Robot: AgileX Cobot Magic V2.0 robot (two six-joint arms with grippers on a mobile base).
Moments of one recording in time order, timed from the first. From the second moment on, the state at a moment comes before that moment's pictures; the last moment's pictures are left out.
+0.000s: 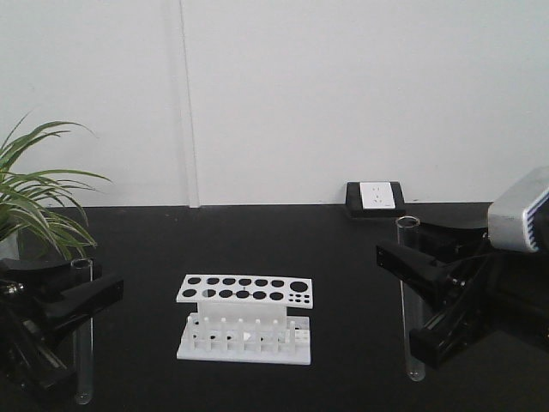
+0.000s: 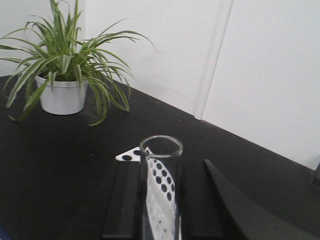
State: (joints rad) left arm -0.18 0.99 -0.76 1.58 -0.44 -1.51; right arm 0.29 1.06 -0.85 -1.60 -0.38 1.40
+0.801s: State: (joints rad) left arm -0.18 0.99 -0.76 1.58 -0.44 -1.51; right arm 0.29 1.06 -0.85 -1.60 -0.38 1.40
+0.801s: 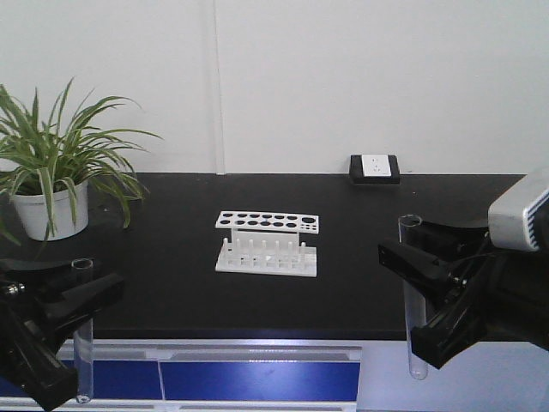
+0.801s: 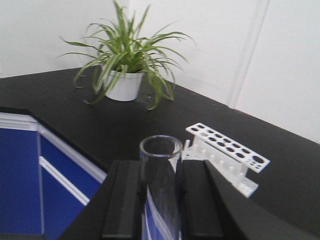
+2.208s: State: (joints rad) left arm -0.18 0.99 -0.76 1.58 -0.44 -1.51; right arm 0.29 1.06 -0.85 -1.60 -0.38 1.40
